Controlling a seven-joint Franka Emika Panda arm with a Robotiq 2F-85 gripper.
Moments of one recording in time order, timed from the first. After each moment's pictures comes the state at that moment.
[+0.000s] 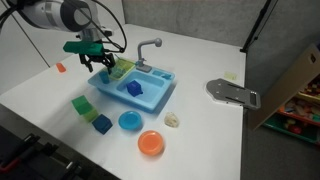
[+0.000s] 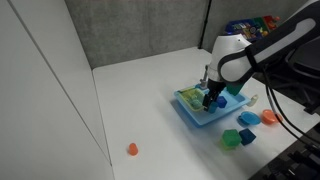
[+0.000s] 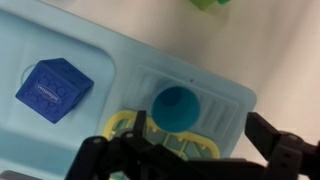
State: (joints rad) arm 0.07 0.54 0.10 -2.04 -0.05 2.48 -0.12
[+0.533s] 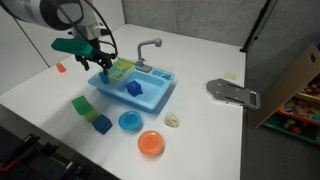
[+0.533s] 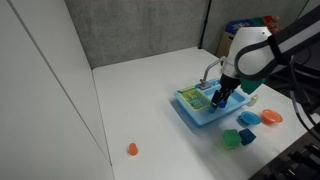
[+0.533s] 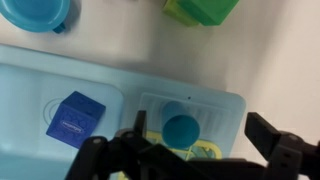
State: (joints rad) arm 0.03 0.38 0.10 -2.24 0.08 2.55 -0.12
